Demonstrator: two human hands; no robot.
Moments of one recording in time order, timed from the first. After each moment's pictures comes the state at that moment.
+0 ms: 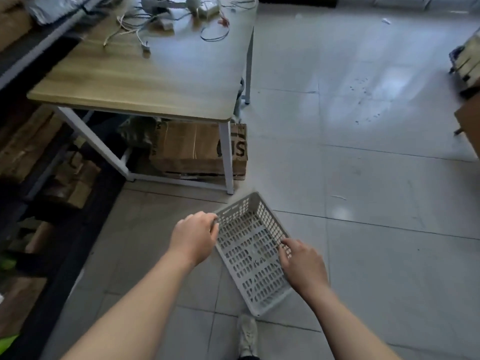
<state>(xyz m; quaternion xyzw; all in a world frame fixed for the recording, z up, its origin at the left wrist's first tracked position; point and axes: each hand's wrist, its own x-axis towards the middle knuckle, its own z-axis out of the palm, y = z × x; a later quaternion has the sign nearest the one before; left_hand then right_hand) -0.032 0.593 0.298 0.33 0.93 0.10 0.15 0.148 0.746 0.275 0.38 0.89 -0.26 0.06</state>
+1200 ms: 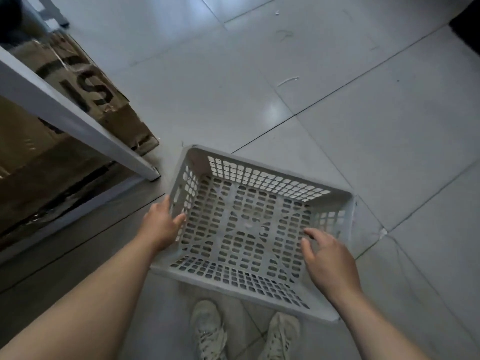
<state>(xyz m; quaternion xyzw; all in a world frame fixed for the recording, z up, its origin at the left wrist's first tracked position) -0.227 0.746 -0.163 0.41 0.82 -0.01 0.40 0.087 0.737 -0.114 0.73 0.62 -0.30 0.02</state>
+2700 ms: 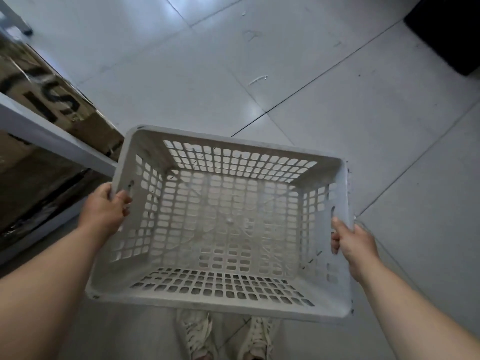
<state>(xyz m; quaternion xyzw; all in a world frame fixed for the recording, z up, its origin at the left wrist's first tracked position) -0.243 0.763 -0.113 0.31 0.85 0.21 0.37 0.202 0.747 -0.119 0.83 0.20 -0.44 -0.27</state>
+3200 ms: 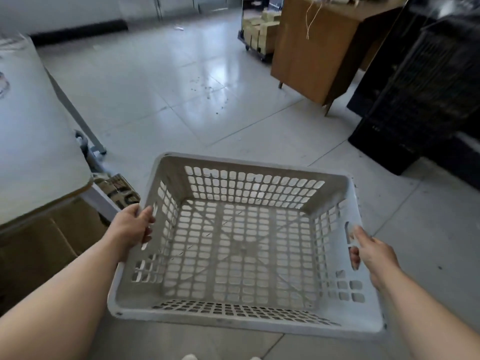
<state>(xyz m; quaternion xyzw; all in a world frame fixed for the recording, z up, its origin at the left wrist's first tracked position) -0.190 0.778 0.222 0.32 0.79 0.33 0.41 0.266 0.785 0.200 0.79 0.26 -0.42 -0.37</state>
